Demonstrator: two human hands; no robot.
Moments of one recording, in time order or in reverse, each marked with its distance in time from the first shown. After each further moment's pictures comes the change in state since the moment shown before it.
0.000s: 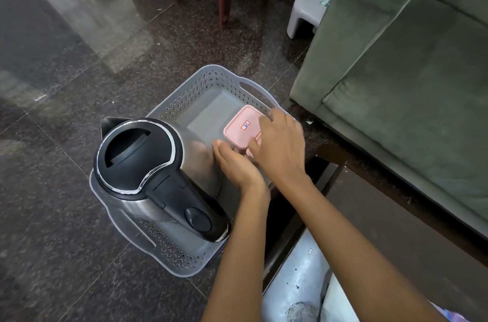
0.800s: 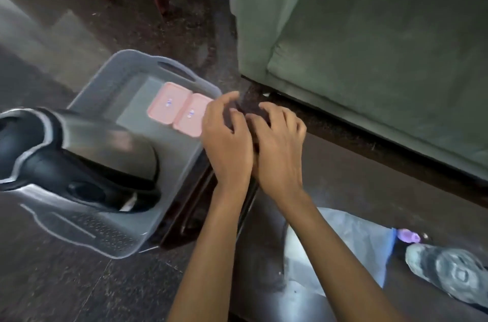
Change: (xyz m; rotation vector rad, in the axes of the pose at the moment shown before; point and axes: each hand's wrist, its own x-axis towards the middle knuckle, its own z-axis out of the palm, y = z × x) left_hand -0.120 -0.047 0.010 0.738 -0.450 0.853; right_hand -0.118 0.091 -0.033 0.165 0.337 0.174
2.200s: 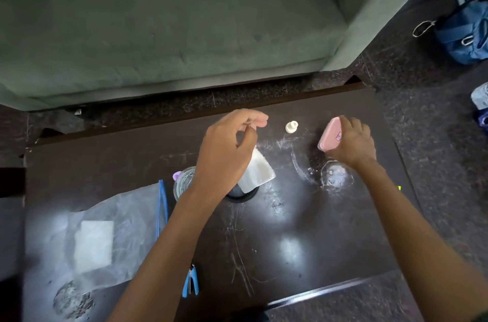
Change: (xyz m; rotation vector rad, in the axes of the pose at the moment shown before) left_hand -0.375 0.110 0.263 0.134 -1.175 0.308; right_hand -0.329 0.534 -0.264 -0.279 -0.285 1.021
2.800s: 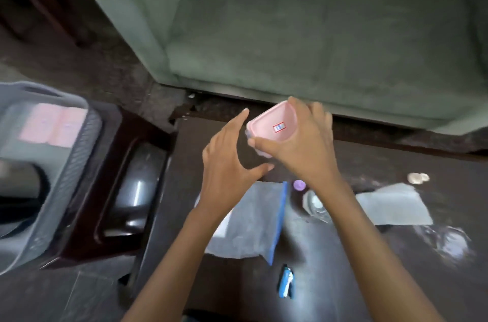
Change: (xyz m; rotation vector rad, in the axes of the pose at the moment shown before) left_hand -0.095 -0.114 -0.222 0.191 0.389 -0.191; right_hand -0.176 -0.399 -0.047 0.459 -0.009 -0.496
